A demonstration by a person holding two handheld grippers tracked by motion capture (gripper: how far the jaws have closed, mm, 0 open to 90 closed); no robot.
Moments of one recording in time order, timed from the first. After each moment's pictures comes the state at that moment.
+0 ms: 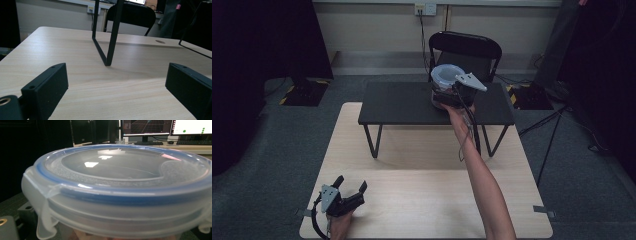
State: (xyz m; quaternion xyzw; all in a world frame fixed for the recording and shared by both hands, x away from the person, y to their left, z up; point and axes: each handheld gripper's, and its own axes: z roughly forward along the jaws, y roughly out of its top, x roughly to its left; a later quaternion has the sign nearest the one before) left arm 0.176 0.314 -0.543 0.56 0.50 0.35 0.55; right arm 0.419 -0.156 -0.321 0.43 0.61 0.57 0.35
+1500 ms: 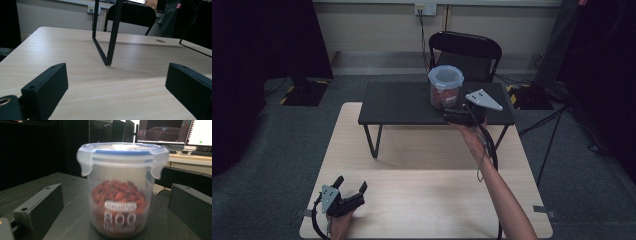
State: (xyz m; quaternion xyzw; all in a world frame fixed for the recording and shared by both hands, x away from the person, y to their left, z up) left arm 0.175 0.312 -0.543 0.57 0.50 0.36 0.55; right arm 0.366 -0.209 -0.338 0.35 0.64 0.59 0.34
